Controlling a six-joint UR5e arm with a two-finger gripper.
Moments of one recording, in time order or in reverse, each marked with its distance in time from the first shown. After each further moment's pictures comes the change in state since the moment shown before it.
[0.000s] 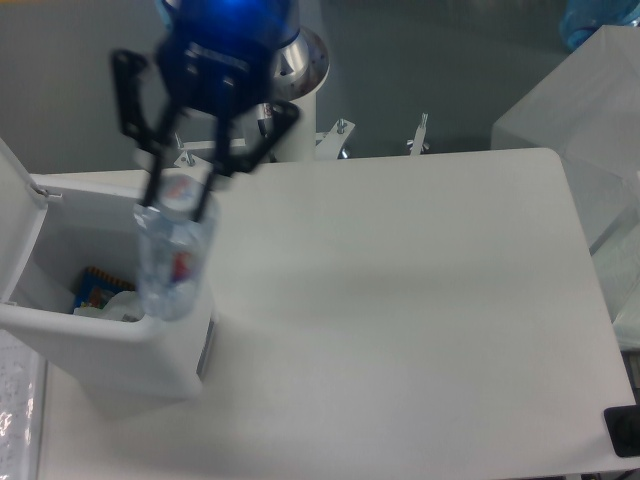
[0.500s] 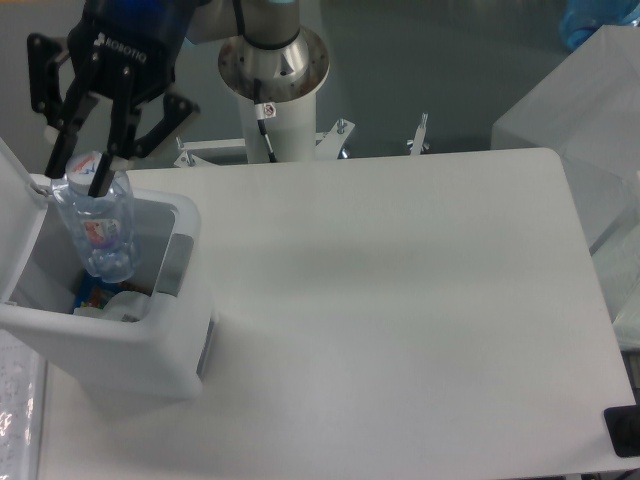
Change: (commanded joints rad) arm -0.064 0.019 -0.129 0.003 0.002 0.127
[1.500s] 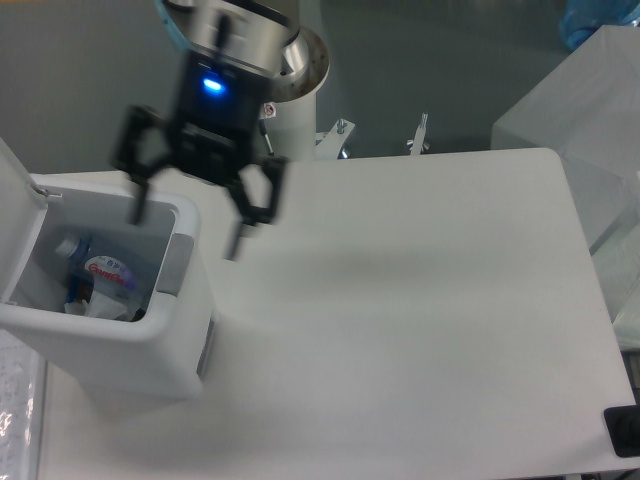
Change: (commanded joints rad) arm 0.300 -0.068 -0.132 0.005 0.063 0.344
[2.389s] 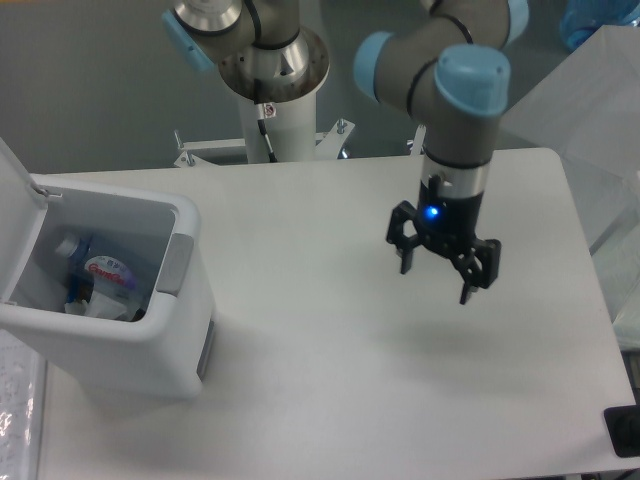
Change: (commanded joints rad) arm 0.102 -0.274 -0.019 -0.038 0.501 0.702
